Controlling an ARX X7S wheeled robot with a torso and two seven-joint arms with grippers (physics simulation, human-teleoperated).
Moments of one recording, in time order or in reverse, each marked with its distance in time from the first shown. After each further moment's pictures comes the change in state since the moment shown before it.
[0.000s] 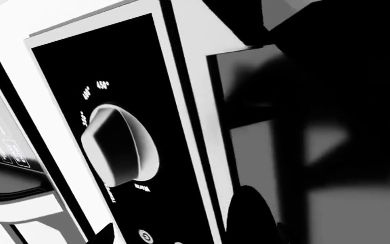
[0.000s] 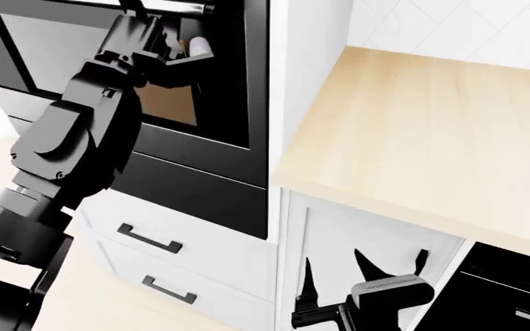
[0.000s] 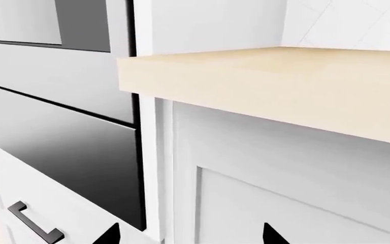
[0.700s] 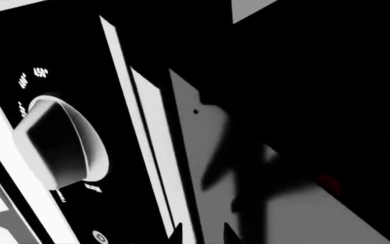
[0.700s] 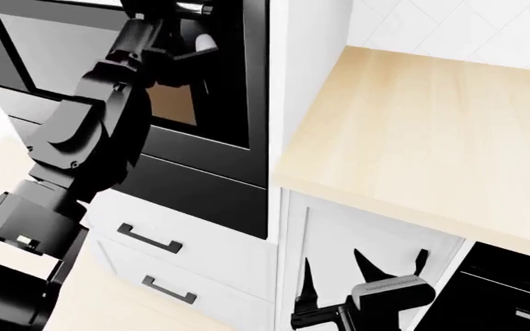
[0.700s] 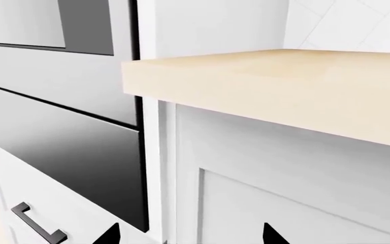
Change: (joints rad) left arm -0.031 0.062 0.003 -0.108 -0.049 -0.020 0.052; right arm -0.005 0.011 -0.011 -0.016 0.007 -0.003 0.008
